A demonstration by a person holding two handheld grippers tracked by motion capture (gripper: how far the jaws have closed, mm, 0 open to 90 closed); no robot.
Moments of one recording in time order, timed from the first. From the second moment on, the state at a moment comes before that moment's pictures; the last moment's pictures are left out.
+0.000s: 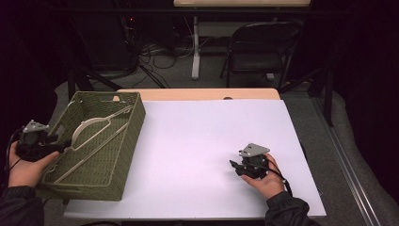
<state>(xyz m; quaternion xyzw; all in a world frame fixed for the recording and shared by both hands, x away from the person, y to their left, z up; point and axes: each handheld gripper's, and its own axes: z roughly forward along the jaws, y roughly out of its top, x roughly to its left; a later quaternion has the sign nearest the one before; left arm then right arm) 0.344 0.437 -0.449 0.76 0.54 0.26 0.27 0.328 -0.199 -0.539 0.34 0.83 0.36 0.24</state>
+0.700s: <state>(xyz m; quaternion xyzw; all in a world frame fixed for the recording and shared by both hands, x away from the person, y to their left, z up) 0.296 0.366 -0.405 0.78 0.45 0.26 0.36 0.327 -0.201 -0.537 0.34 0.83 0.37 0.24</state>
